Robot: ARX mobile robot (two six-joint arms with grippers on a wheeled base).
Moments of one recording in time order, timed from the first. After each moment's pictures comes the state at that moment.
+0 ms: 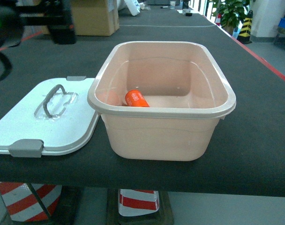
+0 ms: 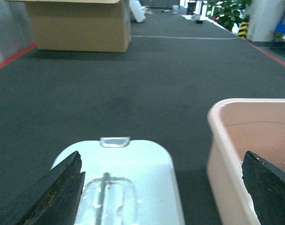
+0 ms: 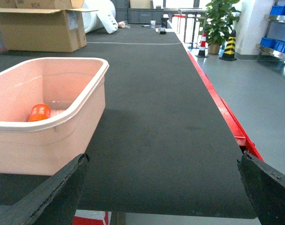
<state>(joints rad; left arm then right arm) -0.16 1.71 0.87 0.79 -0.08 -0.02 0.00 0.00 0.01 -0.01 0.00 0.00</state>
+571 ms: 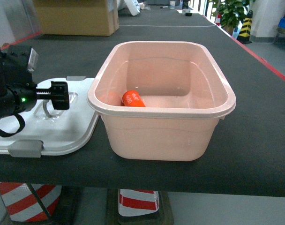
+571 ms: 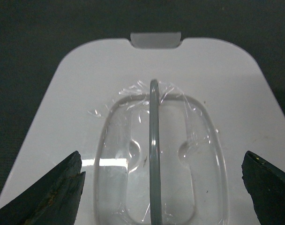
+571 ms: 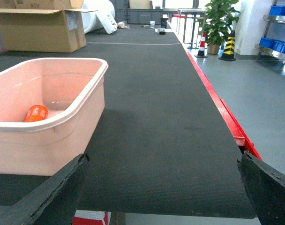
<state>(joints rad) 0.00 2.21 1.12 0.73 -0.01 0.03 0.00 0.00 0.01 -0.01 0.00 0.00</state>
